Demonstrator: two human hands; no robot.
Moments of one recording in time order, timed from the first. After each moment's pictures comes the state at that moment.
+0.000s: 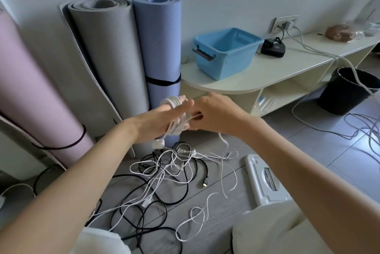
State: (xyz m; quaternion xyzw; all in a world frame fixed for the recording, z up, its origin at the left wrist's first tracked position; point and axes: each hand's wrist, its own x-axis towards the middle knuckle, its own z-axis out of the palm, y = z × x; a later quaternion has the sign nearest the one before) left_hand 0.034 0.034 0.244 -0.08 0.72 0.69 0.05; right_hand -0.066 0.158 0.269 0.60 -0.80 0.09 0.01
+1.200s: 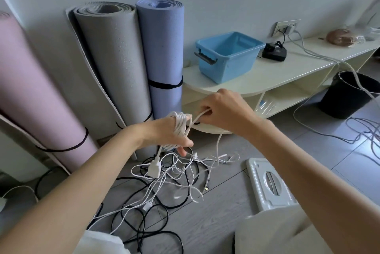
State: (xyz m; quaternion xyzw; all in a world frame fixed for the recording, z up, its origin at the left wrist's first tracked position) left_hand 0.043 0.040 0.250 -0.12 0.87 0.45 0.16; right_hand -0.075 0.166 0.273 0.57 -0.81 0.13 0.07
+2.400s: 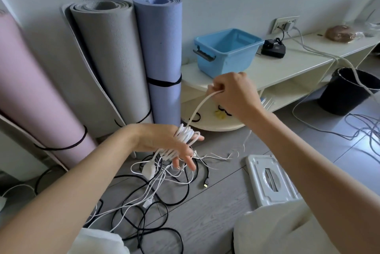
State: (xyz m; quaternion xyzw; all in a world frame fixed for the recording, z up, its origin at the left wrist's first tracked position) left_hand 0.050 0.040 0.248 -0.07 0.79 0.54 0.30; right_hand -0.092 0.168 0.279 0.43 -0.85 0.28 0.11
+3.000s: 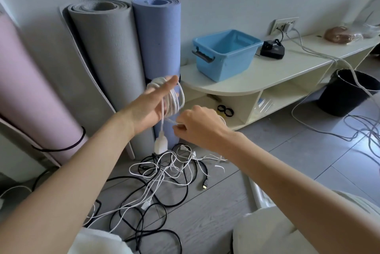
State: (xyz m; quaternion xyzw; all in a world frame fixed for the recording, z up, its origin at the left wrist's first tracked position) left_hand 0.027 0.023 0.265 -0.11 0.53 0.83 -0.11; right_hand -0.034 0.150 0.259 0.55 -0.83 0.07 0.00
